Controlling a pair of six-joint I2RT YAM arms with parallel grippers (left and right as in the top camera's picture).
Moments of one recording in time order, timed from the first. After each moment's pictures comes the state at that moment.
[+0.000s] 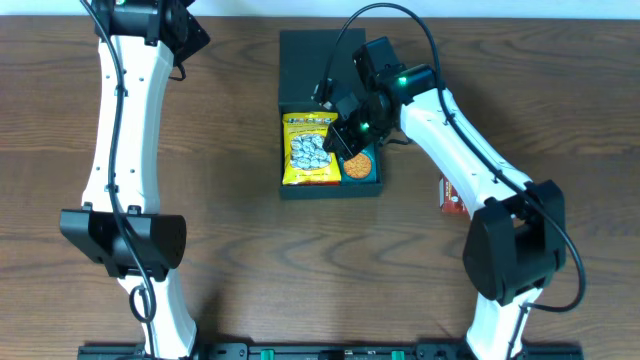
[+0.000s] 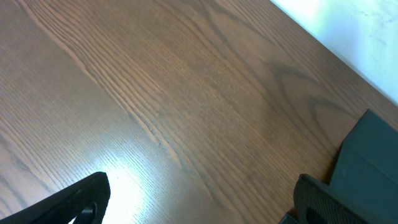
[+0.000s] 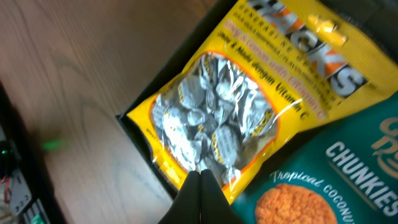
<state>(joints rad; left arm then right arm) -0.09 2.06 2.36 -1.43 -0.40 -0.74 0.42 2.01 1.71 -0.98 -0.54 -0.25</state>
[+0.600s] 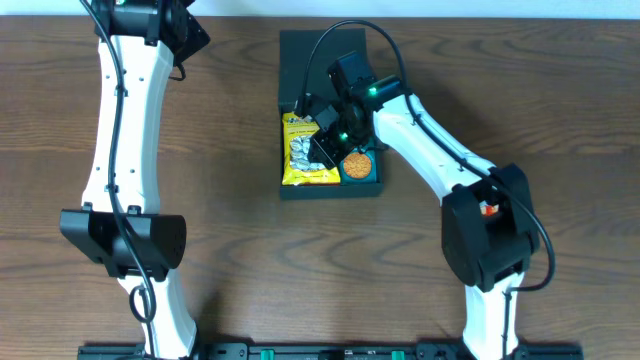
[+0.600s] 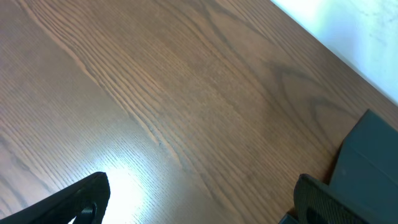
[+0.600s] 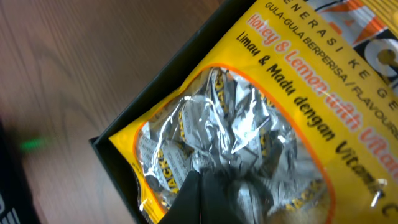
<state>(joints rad) -0.09 2.06 2.36 -1.43 -0.40 -0.74 0.49 2.12 1.71 -0.90 -0.53 -0.25</state>
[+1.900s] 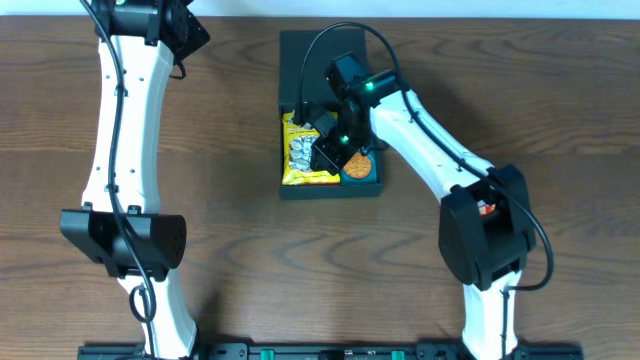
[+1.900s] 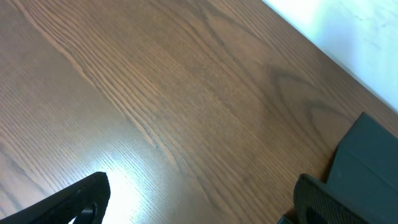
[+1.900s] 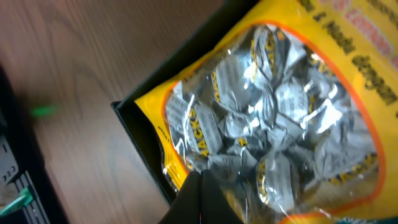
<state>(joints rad) -0.09 2.06 2.36 -1.41 -0.40 -0.74 0.50 2.13 1.77 -1.06 -0.52 -0.35</state>
